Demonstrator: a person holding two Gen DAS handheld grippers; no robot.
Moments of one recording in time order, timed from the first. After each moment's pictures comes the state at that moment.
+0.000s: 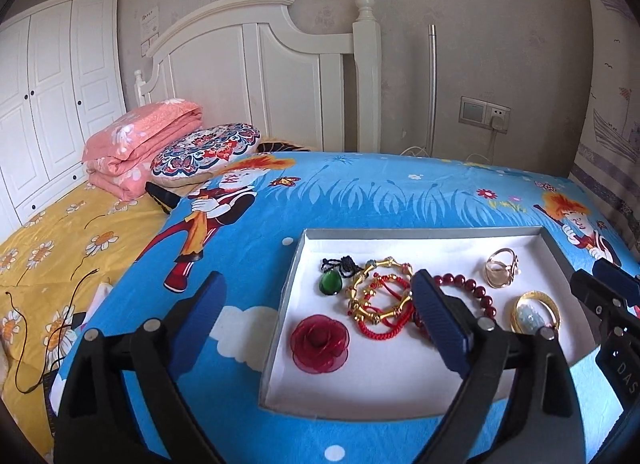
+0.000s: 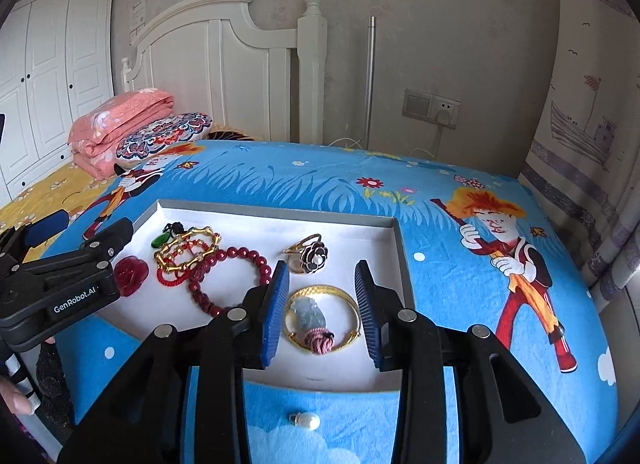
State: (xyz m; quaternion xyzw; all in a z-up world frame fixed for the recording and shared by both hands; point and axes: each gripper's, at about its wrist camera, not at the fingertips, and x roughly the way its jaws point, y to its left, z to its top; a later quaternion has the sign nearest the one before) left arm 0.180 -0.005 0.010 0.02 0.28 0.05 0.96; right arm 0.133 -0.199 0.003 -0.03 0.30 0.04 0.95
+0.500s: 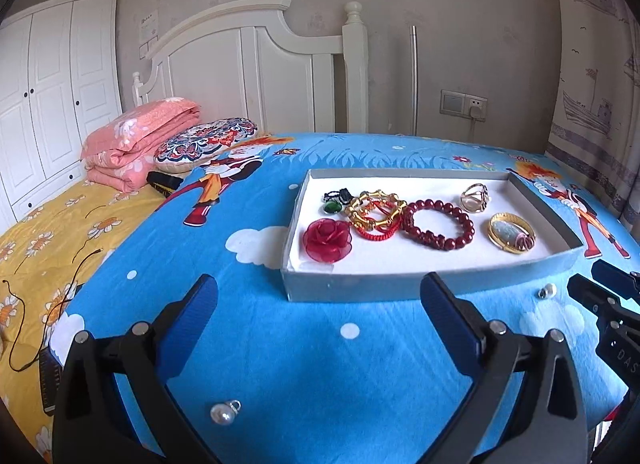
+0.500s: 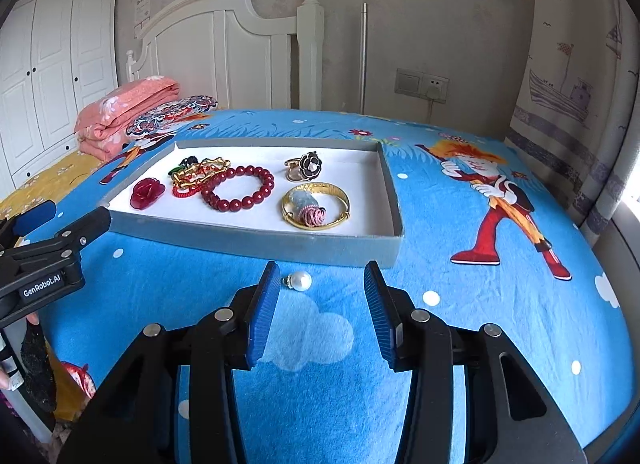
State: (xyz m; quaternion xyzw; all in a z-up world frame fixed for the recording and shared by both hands) left arm 0.087 0.003 -0.028 0.02 0.27 0.02 0.96; right arm 0.064 -0.213 -0.043 -0.01 0.31 0.04 0.95
